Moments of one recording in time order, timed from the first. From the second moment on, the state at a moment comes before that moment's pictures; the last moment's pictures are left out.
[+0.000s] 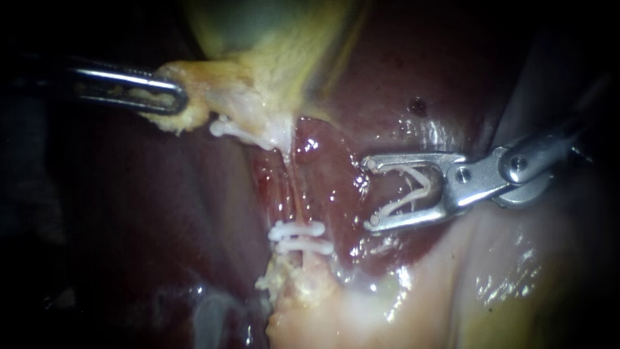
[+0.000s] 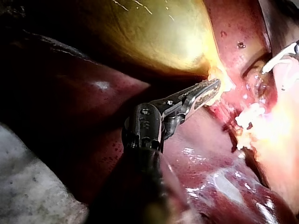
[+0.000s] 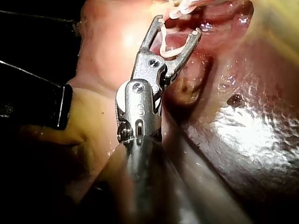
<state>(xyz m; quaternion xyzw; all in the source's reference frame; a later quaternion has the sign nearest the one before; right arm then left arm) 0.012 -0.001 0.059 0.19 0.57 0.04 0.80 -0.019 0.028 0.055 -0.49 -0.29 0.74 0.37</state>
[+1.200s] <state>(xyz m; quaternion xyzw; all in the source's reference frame) 0.023 -0.001 0.065 0.26 0.53 0.19 0.78 -0.019 0.028 0.055 -0.49 -0.28 0.74 0.37</state>
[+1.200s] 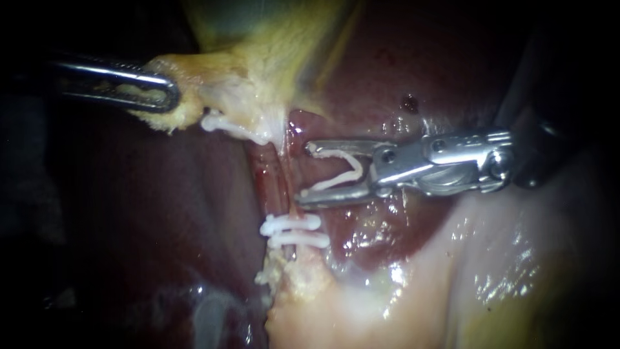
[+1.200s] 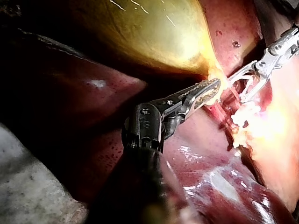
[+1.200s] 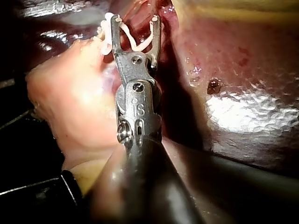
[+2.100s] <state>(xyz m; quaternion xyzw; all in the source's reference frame) 0.027 0.000 0.066 0.31 0.59 0.21 0.71 -0.019 0.028 0.055 -0.49 -0.28 0.74 0.37</state>
